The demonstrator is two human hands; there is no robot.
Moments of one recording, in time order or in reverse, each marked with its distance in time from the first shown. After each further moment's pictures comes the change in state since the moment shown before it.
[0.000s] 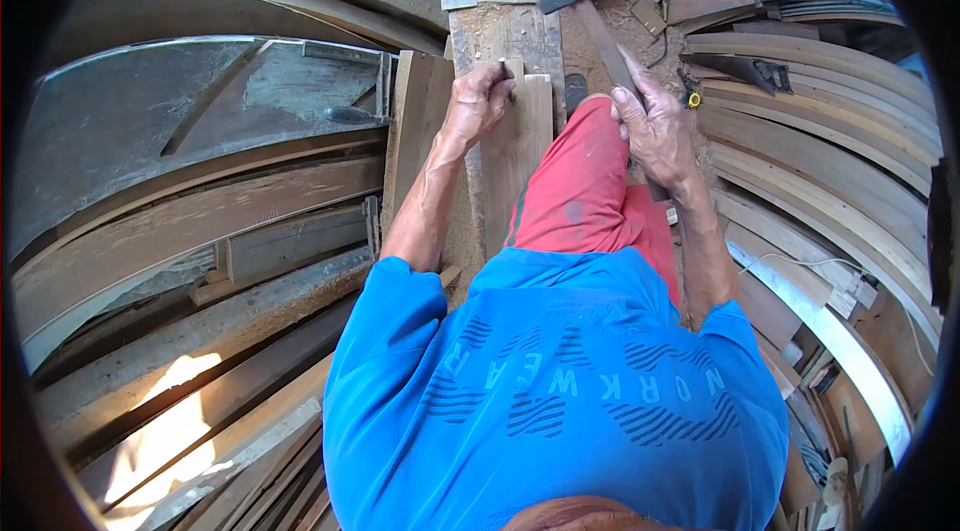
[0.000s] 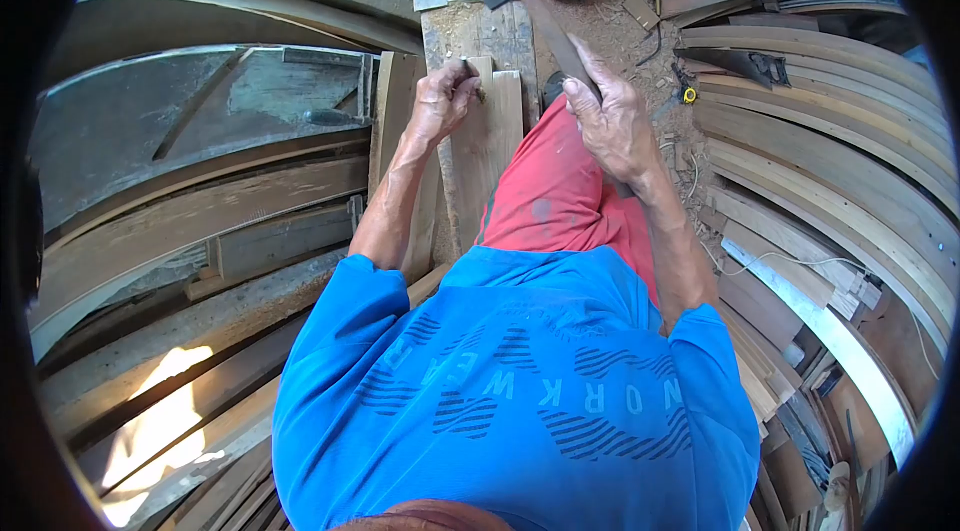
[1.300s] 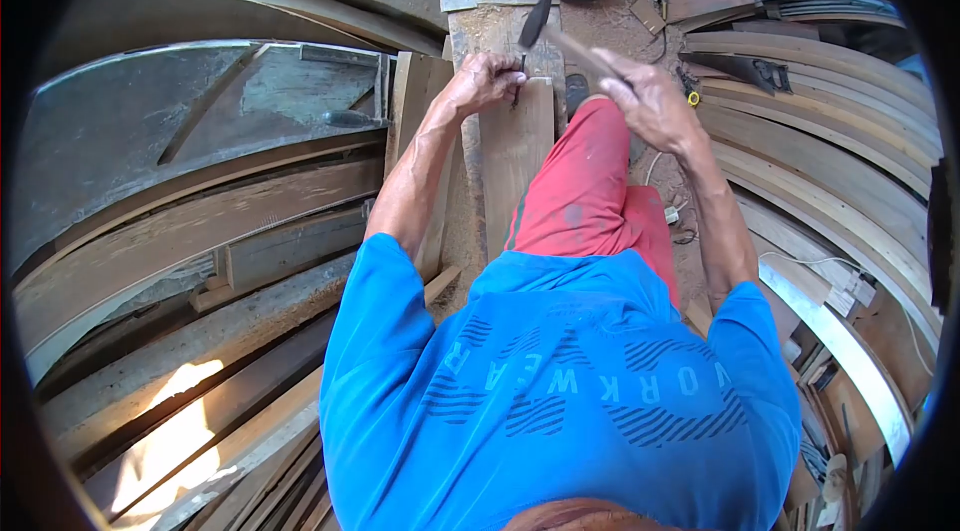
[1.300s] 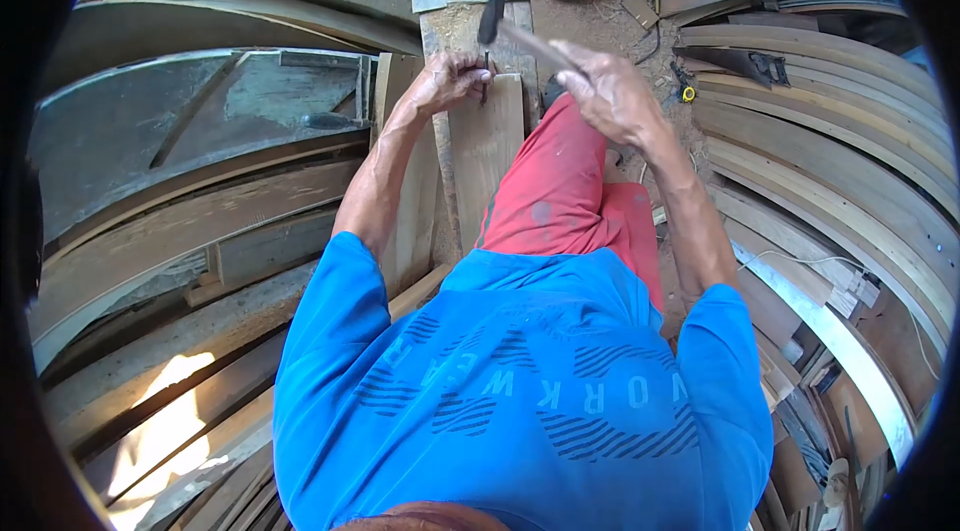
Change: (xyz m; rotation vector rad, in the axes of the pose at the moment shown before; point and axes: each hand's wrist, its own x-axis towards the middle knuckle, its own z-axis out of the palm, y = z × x) left_hand 0.056 -0.015 -0.009 -0.048 -0.451 -0.116; right_hand 0.054 0.032 -0.011 -0.407 -0.126 -0.184
